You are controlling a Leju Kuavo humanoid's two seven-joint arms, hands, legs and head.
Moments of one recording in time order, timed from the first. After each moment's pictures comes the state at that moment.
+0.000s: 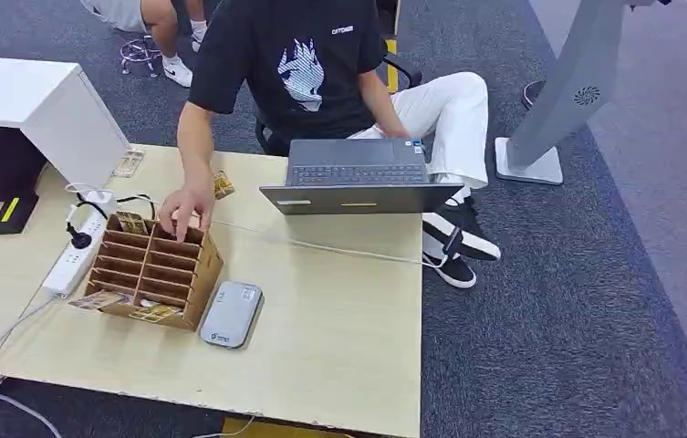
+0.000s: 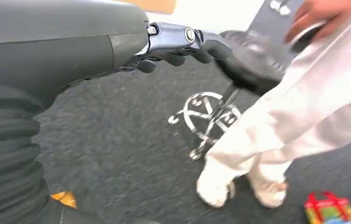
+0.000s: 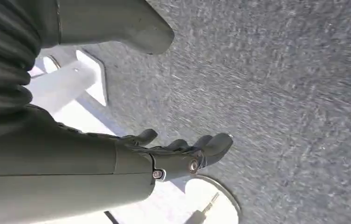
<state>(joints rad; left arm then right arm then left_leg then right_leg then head) -0.10 -0.33 1.54 -0.91 -0.33 0.70 -0.70 -0.03 0.24 -0.44 -0.19 1.03 -0.50 0.16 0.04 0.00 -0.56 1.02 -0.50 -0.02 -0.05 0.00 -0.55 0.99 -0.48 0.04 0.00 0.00</state>
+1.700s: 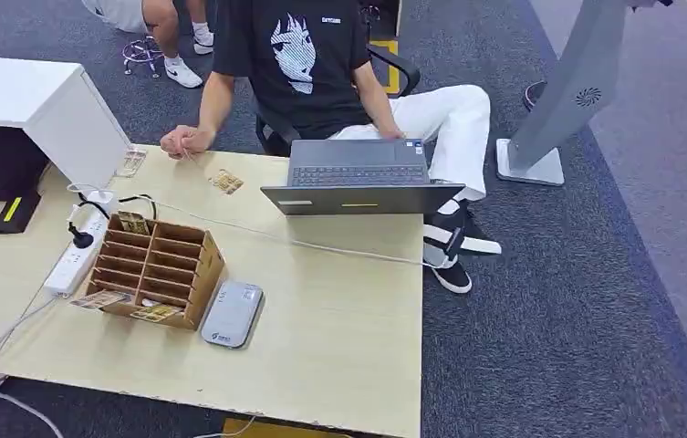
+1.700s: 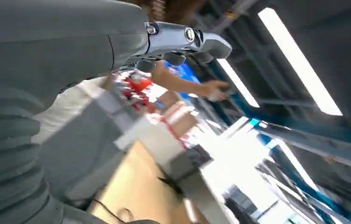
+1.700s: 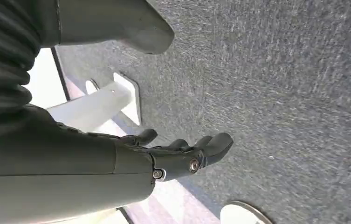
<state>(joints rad) 0.21 -0.27 0.73 -1.90 -0.53 0.70 -0.70 -0.03 0.23 -0.55 -0.19 1.06 -0.44 0.27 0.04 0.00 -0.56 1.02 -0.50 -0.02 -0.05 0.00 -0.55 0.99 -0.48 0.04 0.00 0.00</state>
